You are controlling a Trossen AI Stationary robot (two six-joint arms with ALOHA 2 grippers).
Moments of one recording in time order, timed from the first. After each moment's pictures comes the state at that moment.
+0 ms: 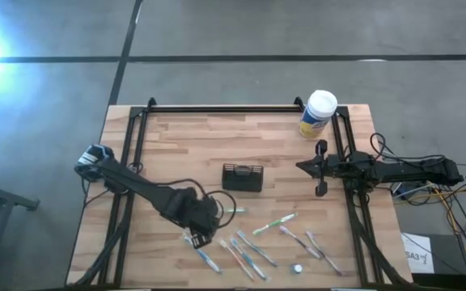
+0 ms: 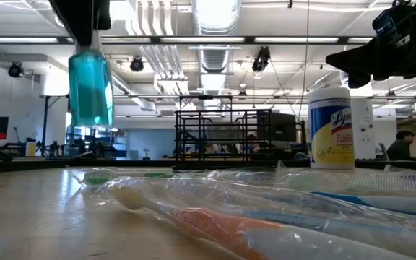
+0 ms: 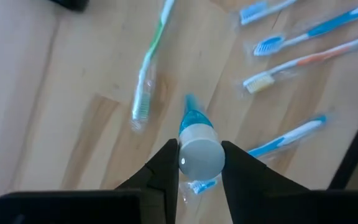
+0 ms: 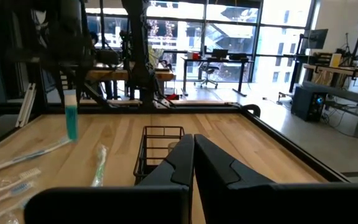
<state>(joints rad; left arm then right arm) -0.47 1.68 1.51 -1.13 -0.12 -0.85 -0.03 0.32 0.01 0.37 0.08 -0.02</state>
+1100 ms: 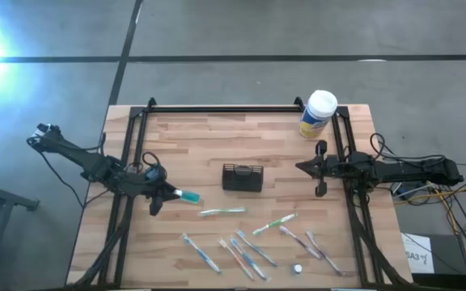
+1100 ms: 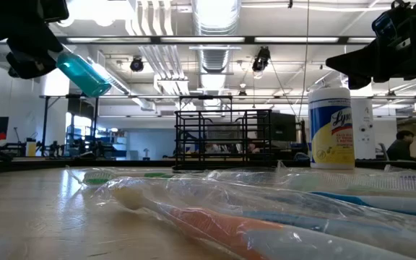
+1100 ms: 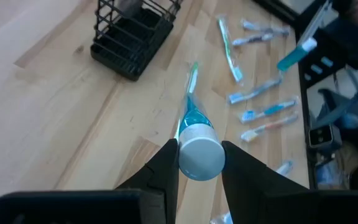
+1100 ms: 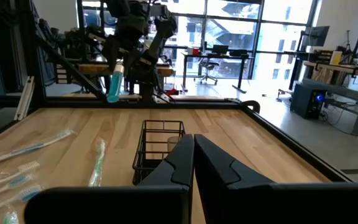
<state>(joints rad) -0.47 0.65 0.56 -0.52 -0.34 -0.82 -0.03 0.32 0.01 0.35 0.08 -0.03</state>
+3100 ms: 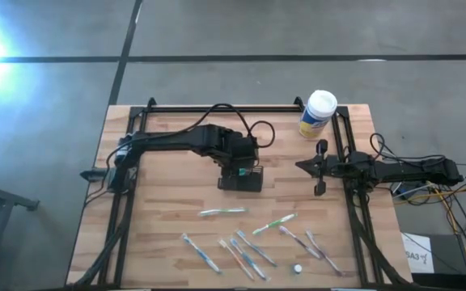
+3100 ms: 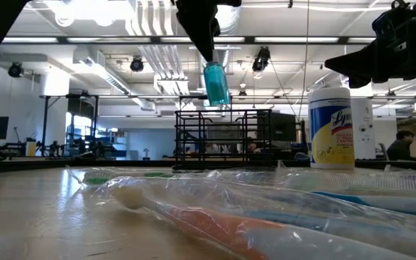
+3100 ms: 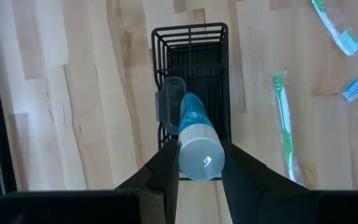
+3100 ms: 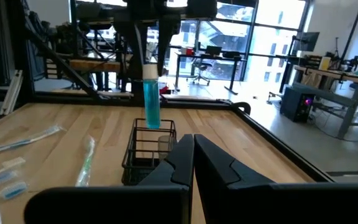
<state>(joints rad) 0.01 1.98 2.10 -1.33 -0.11 0.15 -0.03 0.32 0.01 0.35 0.11 -0.07</state>
